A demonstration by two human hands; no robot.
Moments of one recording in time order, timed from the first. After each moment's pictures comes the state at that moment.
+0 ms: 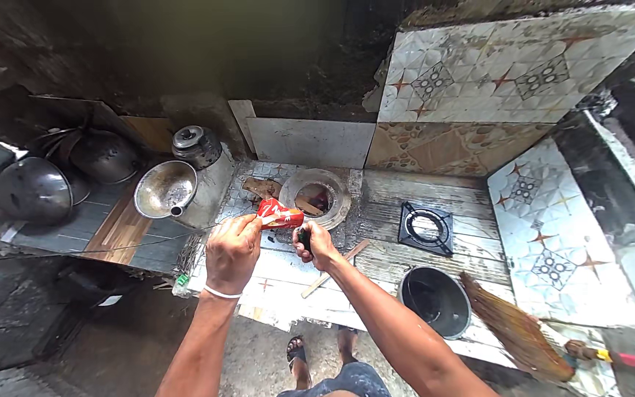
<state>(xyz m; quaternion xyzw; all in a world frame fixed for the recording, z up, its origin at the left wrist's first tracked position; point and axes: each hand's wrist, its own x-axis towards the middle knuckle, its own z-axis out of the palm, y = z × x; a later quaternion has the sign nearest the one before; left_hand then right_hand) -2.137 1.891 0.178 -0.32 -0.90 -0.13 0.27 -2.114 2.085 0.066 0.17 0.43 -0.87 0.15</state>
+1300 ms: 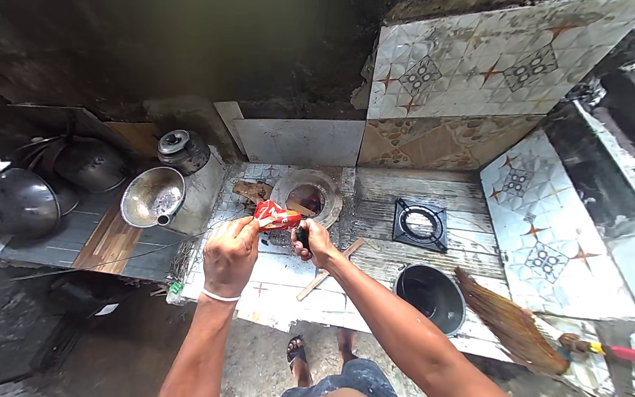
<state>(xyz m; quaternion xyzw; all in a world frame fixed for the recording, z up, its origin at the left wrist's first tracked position) -2.145 1.918 0.173 -0.33 -0.90 -0.13 0.26 -2.121 2.115 0.059 0.17 0.43 -0.87 0.16</state>
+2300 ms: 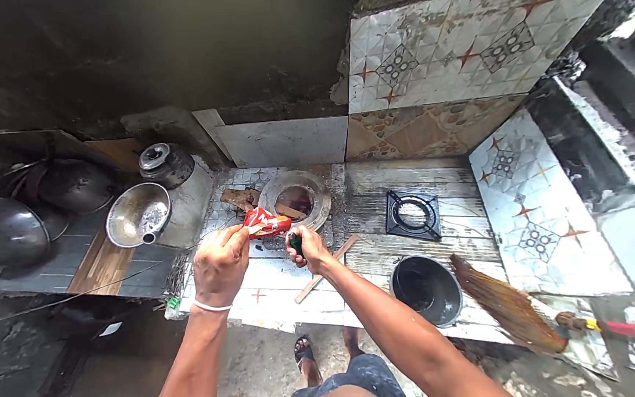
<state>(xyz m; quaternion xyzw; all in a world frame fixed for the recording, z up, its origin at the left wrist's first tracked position) -2.154 1.935 0.164 -0.35 -0.90 -0.13 0.23 -2.113 2.128 0.043 0.20 0.42 -0.87 0.16</state>
